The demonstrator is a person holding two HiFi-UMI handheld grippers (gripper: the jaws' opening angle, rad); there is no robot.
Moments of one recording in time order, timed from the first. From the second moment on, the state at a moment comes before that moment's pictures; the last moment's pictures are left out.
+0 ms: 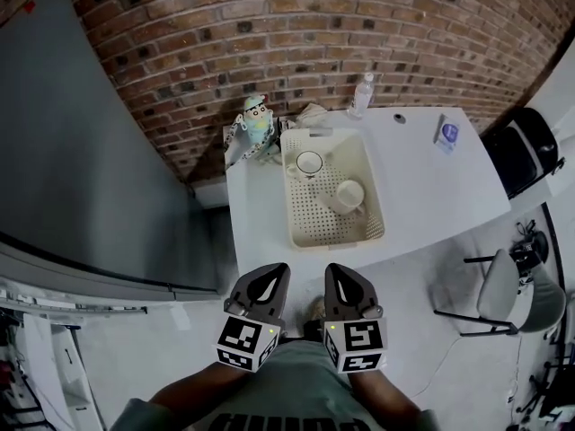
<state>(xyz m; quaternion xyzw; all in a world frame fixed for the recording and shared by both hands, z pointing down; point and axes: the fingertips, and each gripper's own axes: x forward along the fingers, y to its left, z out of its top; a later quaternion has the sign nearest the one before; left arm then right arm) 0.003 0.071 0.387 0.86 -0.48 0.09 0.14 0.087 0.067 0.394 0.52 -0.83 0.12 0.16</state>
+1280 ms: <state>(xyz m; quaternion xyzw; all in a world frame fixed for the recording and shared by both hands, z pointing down) 0.040 0.078 0.379 0.85 -0.51 0.08 0.13 0.124 0.083 0.386 0.49 -0.85 0.11 0.16</state>
